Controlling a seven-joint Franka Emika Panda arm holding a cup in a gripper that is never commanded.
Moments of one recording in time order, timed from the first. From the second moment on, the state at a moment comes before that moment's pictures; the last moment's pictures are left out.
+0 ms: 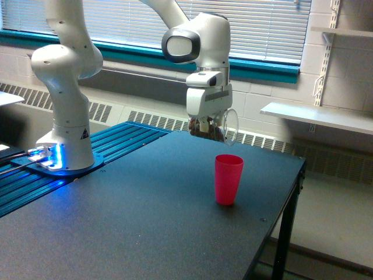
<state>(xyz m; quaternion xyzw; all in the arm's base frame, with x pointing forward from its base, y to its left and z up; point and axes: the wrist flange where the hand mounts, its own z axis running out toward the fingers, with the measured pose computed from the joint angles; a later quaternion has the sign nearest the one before) 0.471 0.034 0.324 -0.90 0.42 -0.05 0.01</state>
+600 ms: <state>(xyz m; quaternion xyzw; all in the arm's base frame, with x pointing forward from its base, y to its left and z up) 0.468 0.040 0.299 -0.90 0.43 -0.01 0.00</state>
